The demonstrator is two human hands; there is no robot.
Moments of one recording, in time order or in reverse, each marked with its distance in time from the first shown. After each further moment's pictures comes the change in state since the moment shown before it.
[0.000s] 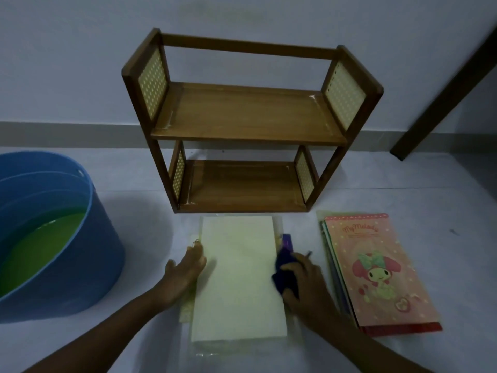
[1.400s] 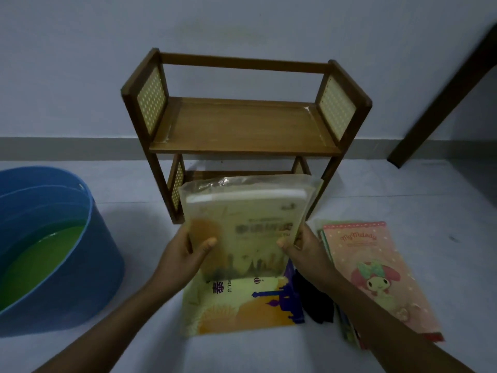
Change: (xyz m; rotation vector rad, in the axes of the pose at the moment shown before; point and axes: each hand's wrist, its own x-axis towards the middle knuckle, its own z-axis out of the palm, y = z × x) left_hand 0.007 0.091 -0.059 -0.651 0.478 0.022; right_hand 0.062 -0.066 -0.080 0.695 0.004 0.088
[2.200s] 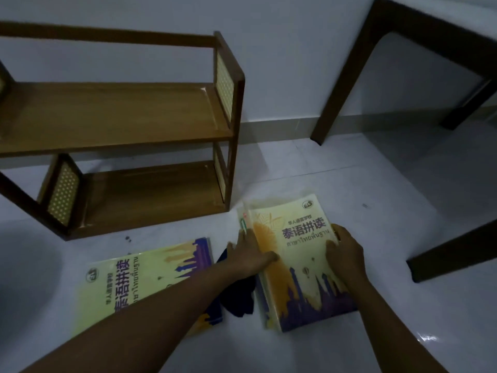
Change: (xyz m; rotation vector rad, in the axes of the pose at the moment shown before) left_hand 0.046 0.014 0.302 0.453 -0.711 -0.269; right_hand -0.058 0.114 -0.206 -0.350 0.564 0.367
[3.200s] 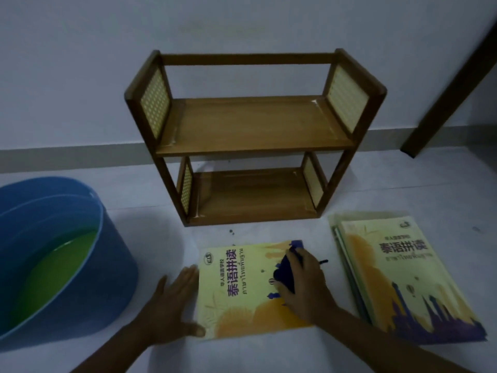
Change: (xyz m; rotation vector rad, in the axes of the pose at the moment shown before) left_hand -0.200 -0.298 -0.136 0.549 0.133 -0.049; right_hand -0.122 -0.100 0.201 -0.342 -0.439 -0.546
